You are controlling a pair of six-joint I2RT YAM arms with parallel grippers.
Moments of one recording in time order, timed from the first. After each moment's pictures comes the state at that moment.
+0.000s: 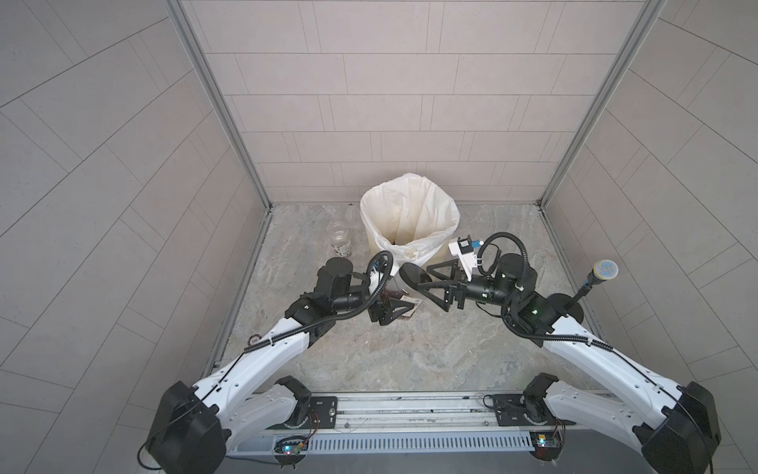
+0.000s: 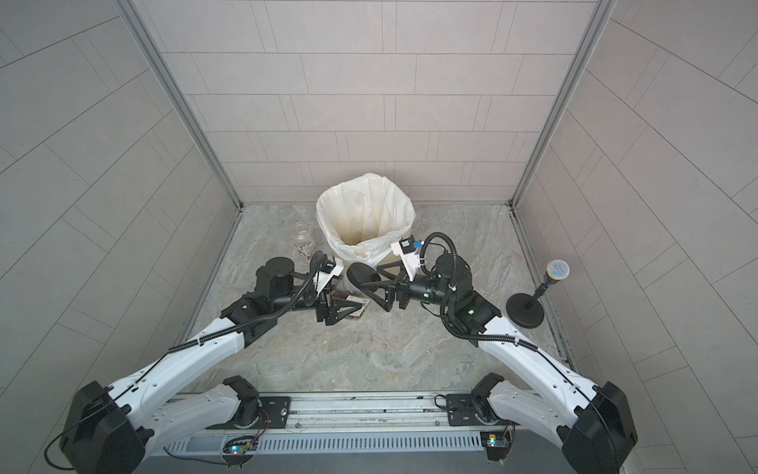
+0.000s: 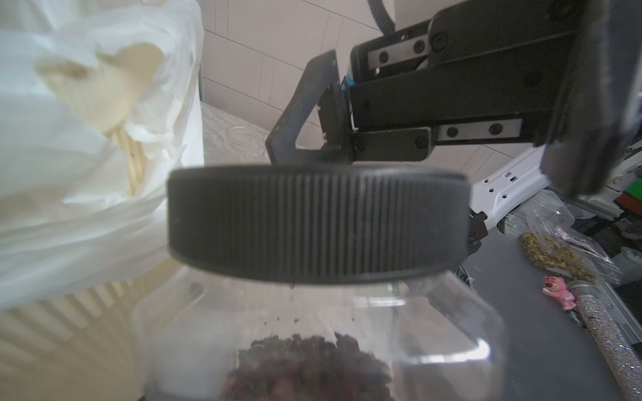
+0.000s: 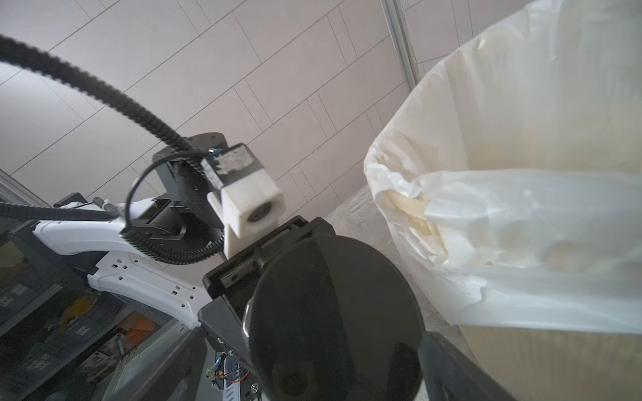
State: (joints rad) left arm -0.59 1.04 0.70 -0.02 0.71 0.01; right arm 0.58 1.02 0.75 0.14 -0.62 0.47
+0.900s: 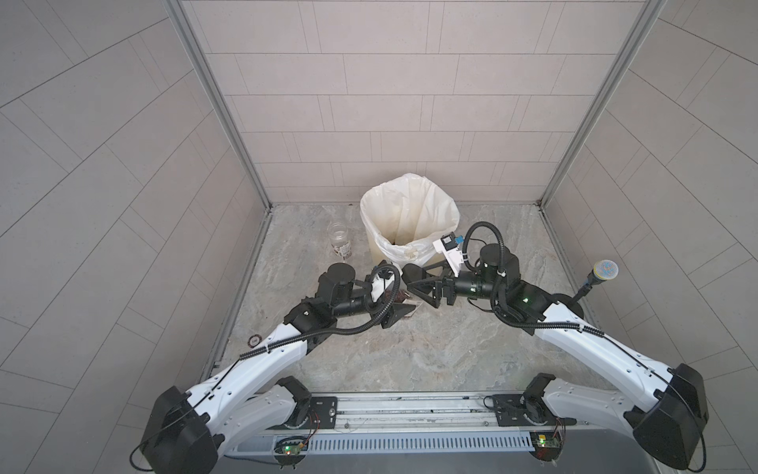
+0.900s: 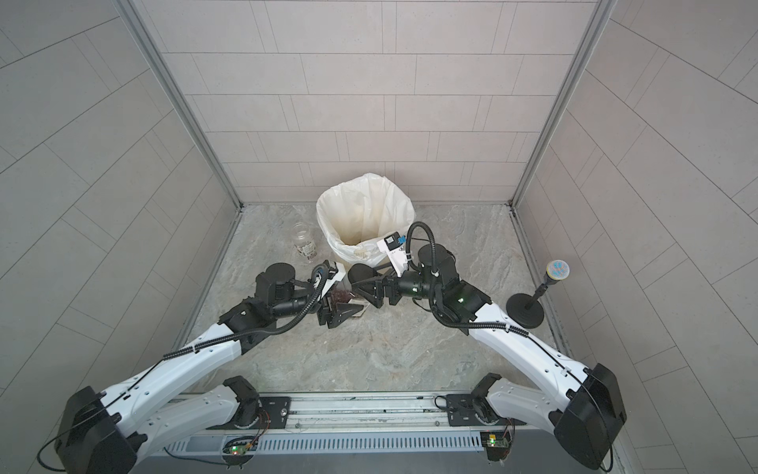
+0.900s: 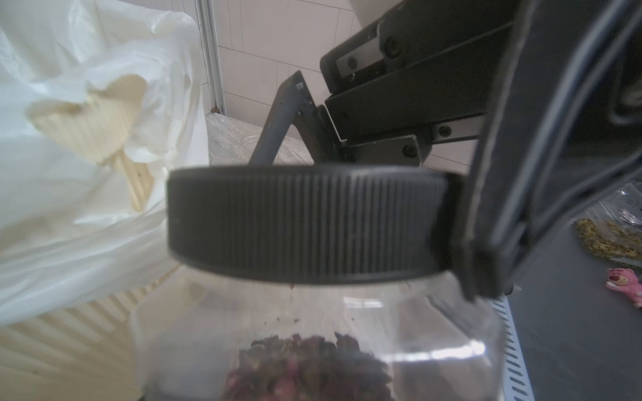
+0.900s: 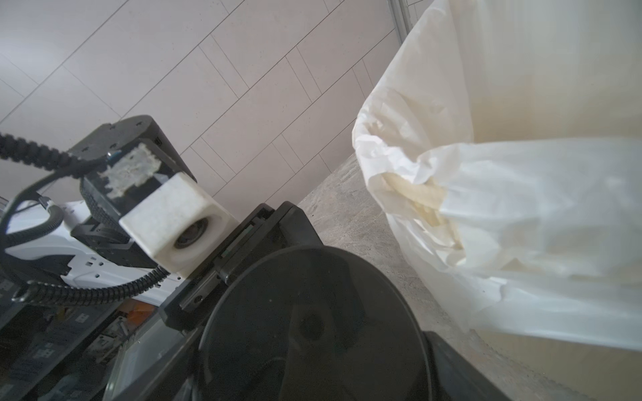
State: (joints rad) left arm -0.65 1.00 0.69 -0.02 0.58 0.08; right arm 0.63 1.11 0.89 -0.06 -0.58 0.42
